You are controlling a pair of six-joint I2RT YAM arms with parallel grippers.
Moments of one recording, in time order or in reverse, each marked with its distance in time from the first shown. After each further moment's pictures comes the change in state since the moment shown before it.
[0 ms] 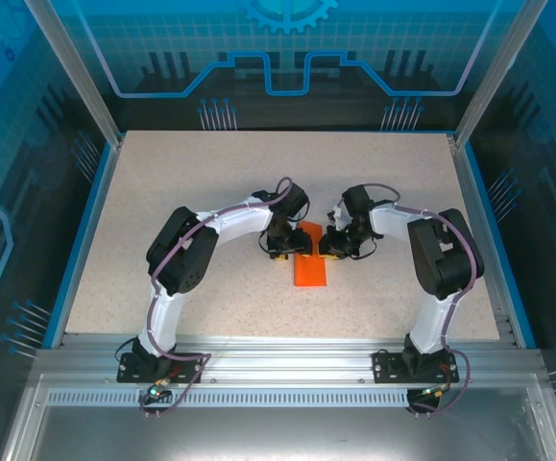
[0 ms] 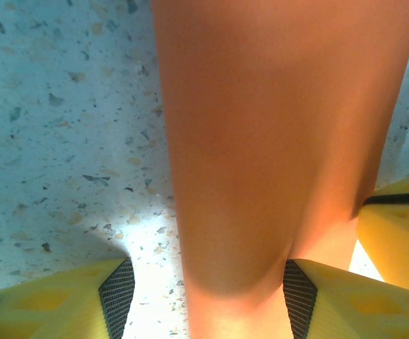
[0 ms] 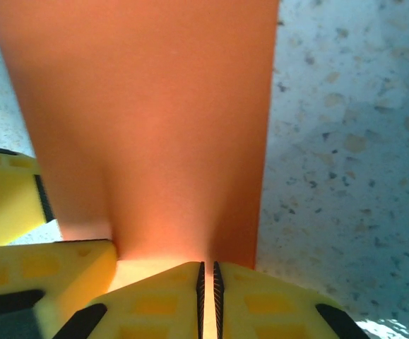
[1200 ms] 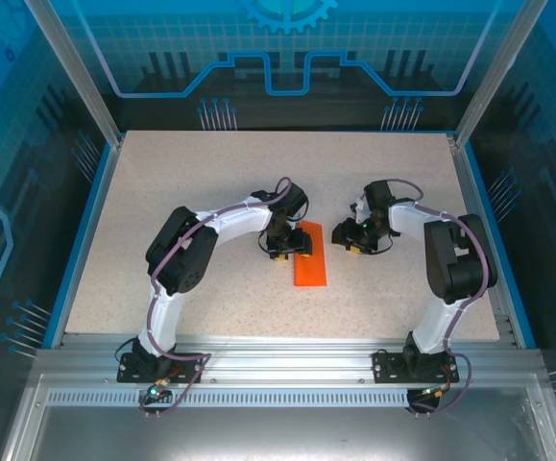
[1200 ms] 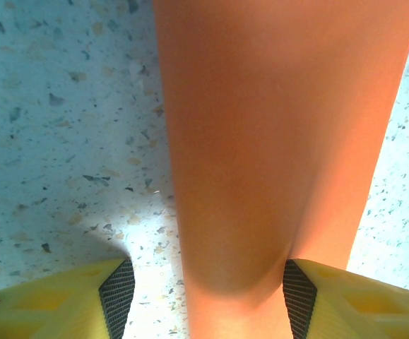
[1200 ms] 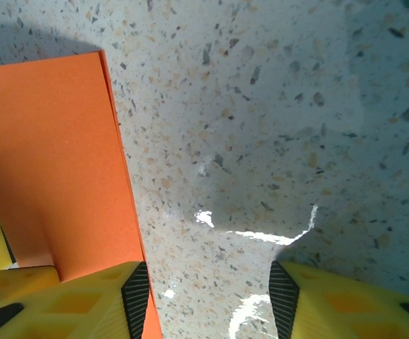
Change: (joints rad) left arm 0.004 -0.002 -0.003 0.003 0.012 0.000; right arm -0.129 -0.068 -0.027 0.000 0.092 -0.005
